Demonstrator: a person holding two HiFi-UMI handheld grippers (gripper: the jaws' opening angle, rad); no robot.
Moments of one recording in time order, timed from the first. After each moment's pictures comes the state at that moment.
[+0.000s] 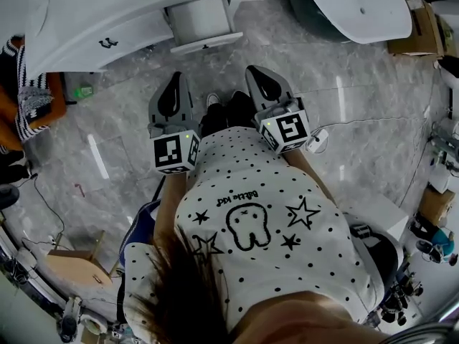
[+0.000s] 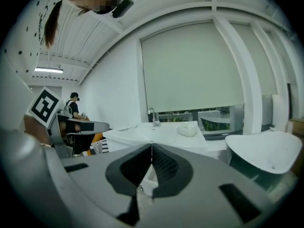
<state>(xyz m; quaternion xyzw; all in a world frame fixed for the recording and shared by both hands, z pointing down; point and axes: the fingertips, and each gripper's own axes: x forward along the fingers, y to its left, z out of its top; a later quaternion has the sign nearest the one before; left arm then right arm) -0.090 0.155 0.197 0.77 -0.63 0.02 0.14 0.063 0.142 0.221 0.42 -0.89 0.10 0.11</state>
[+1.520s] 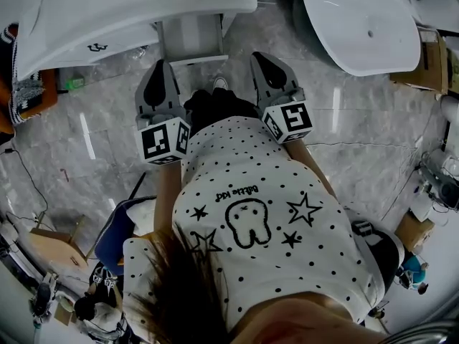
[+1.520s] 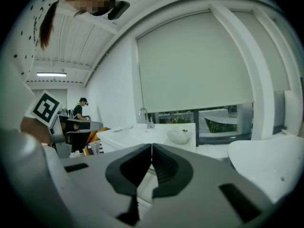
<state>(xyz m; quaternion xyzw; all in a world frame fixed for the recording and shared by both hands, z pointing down) -0.066 0.034 0.195 0.69 -0.71 0.00 0.13 0.123 -0.009 0.220 0.38 -0.91 0.10 0.11</state>
